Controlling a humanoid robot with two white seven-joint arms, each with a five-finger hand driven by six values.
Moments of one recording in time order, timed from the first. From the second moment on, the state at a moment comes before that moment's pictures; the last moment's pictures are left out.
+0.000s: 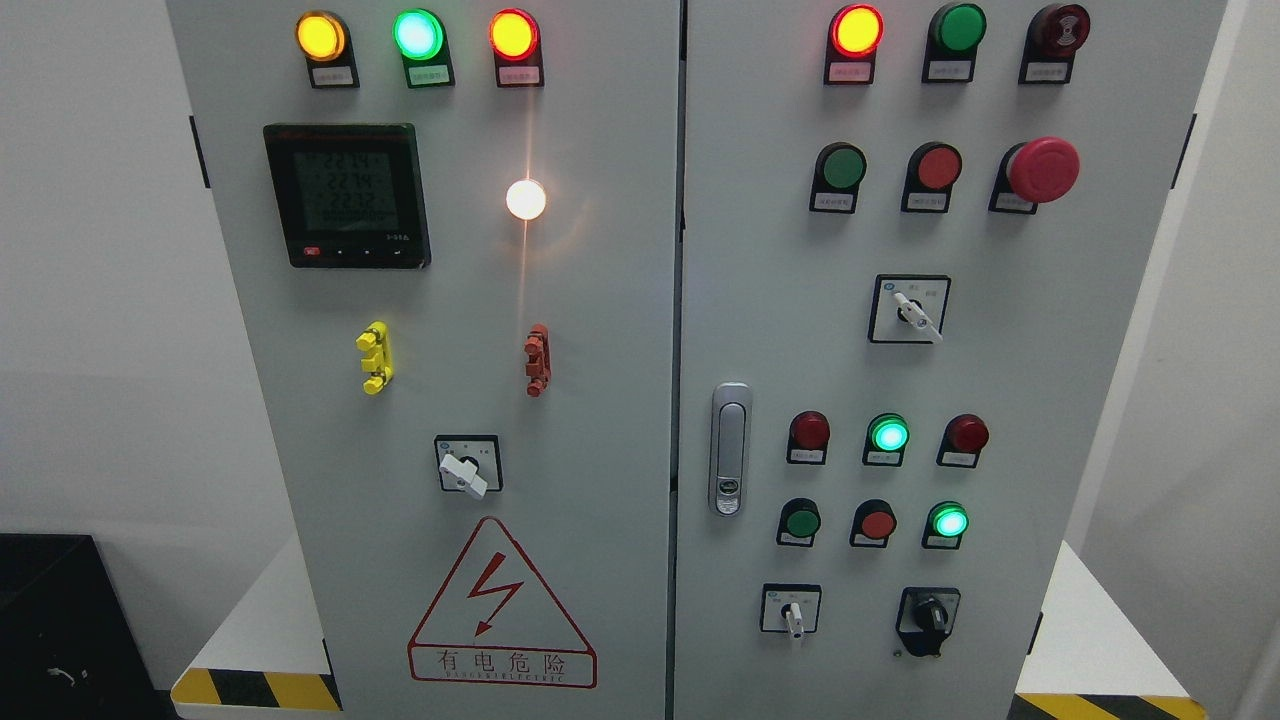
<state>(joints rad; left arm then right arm) 0.04 -0.10 -0.07 -0.08 0.08 -0.11 0.18 0.09 0.12 -0.09 -1.69 1.26 0.13 0.04</state>
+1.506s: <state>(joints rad) 0.04 -0.10 -0.07 -0.08 0.08 -0.11 0.17 -0.10 0.12 -0.11 -1.82 1.38 0.20 0.21</state>
